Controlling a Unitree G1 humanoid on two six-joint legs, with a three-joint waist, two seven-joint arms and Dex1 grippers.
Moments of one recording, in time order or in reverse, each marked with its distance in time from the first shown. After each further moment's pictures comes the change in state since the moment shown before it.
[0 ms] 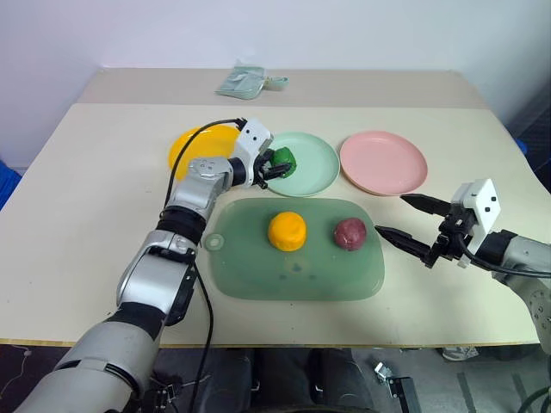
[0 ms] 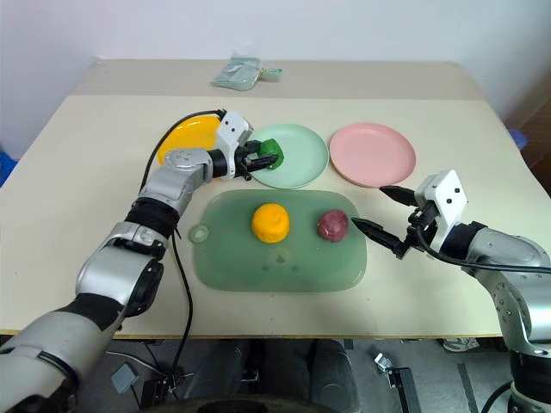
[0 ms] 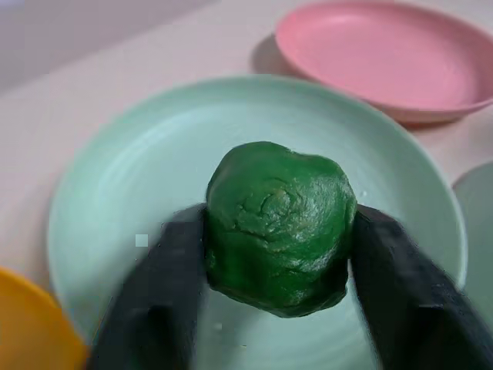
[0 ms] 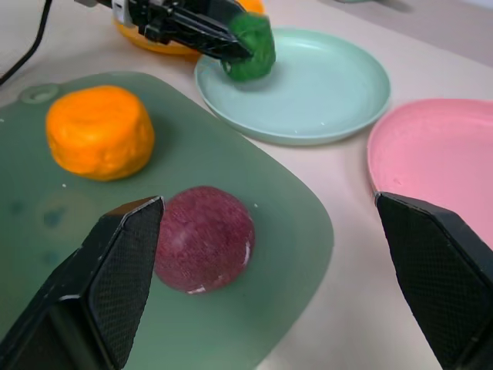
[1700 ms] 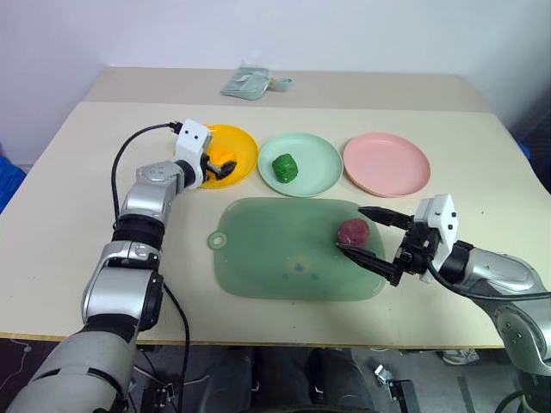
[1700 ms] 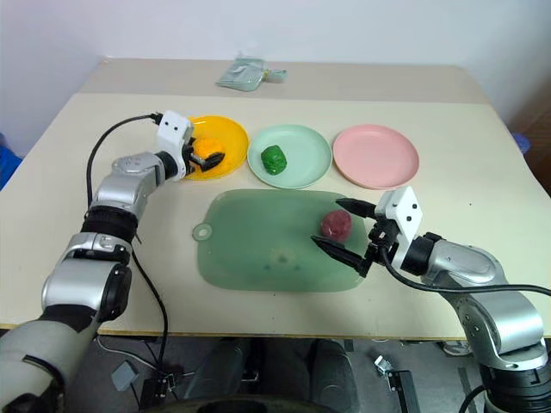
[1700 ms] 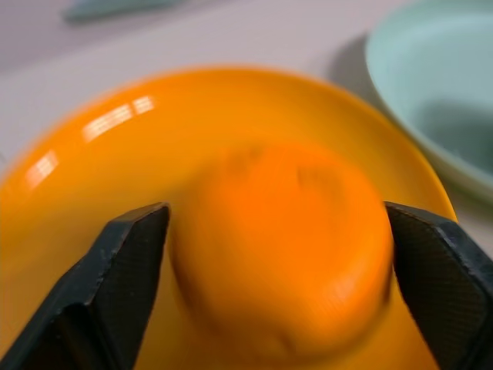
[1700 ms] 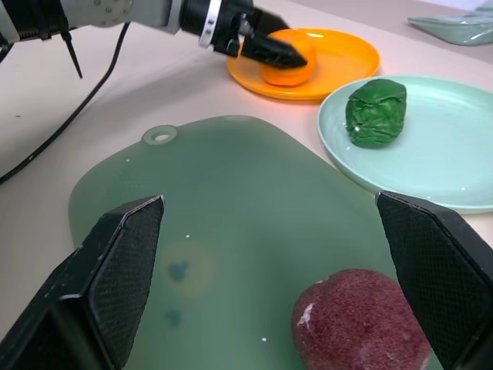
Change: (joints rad) left arm 0.107 0.179 0.135 -0.129 0.047 0.124 0.201; right arm -0.019 0.084 0.151 -0.135 0.056 0.001 -0.031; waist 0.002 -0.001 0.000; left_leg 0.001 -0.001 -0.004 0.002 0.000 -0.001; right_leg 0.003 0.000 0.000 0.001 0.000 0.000
